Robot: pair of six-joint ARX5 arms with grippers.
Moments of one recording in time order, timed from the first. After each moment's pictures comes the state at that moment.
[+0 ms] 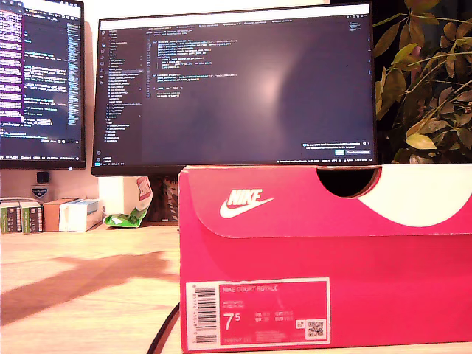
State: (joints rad) left arm -0.47 0.97 1.07 -0.46 -0.07 0.06; right arm 0.06 0.45 0.76 -0.49 0.08 0.00
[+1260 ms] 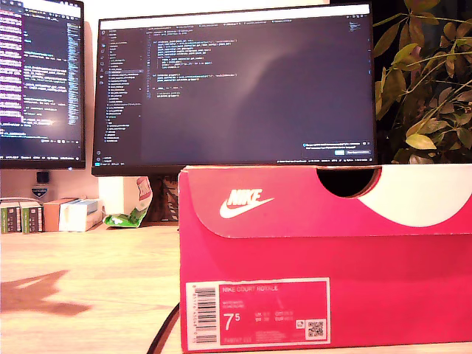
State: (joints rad) left arm -0.38 0.53 0.52 -0.22 -0.11 -0.03; right arm 0.06 0.29 0.41 -0.32 0.17 0.16
